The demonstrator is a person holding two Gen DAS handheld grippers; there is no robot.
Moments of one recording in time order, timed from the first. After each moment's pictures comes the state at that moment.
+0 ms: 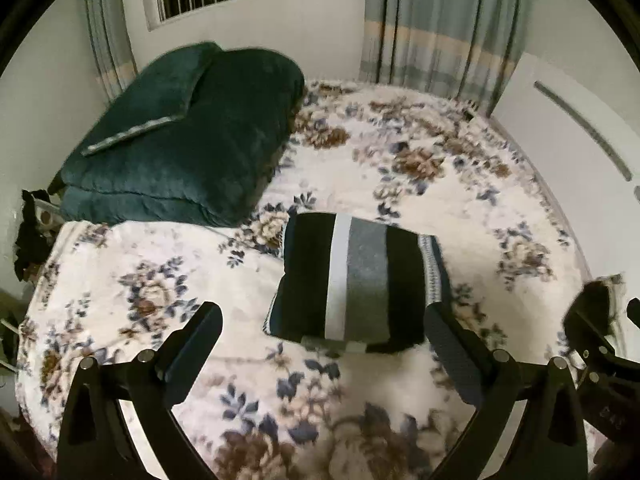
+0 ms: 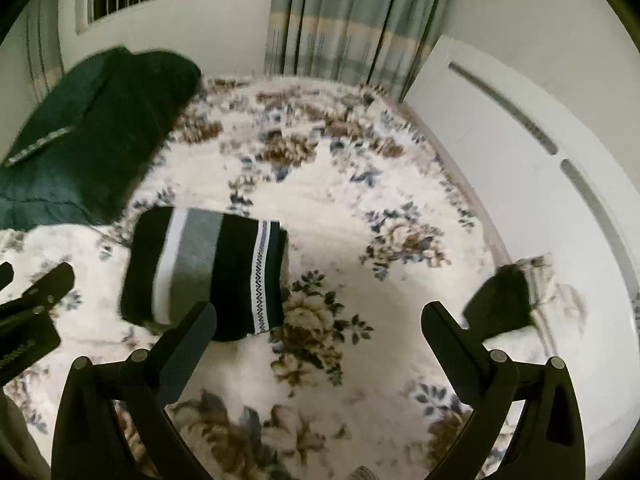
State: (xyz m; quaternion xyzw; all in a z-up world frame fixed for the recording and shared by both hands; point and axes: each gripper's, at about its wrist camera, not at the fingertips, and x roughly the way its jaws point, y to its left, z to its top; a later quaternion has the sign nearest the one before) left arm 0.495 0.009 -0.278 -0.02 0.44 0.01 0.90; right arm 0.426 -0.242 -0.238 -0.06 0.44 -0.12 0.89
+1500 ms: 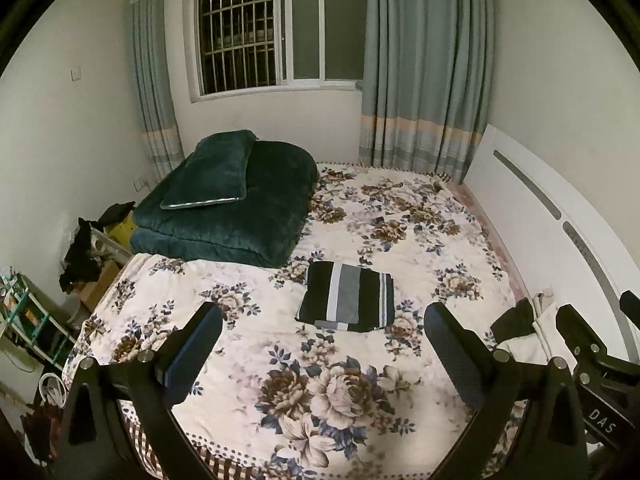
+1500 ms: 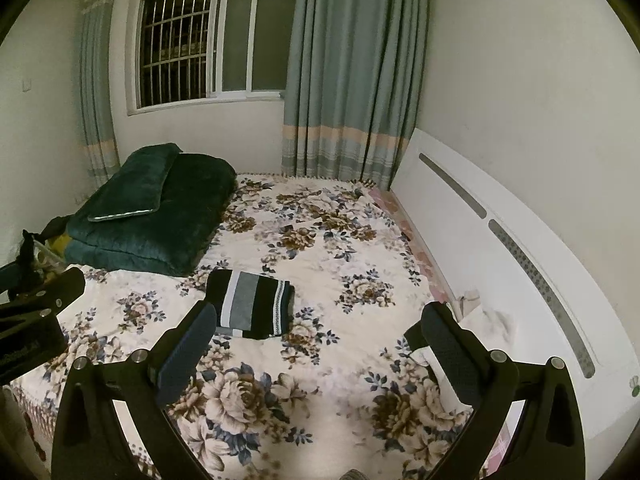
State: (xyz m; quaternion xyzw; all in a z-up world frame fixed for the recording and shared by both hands) left arm 0.222 -0.013 -0.032 -0.02 0.33 0.03 0.94; right arm 0.112 -0.239 0.048 -0.04 0.31 -0.07 0.95
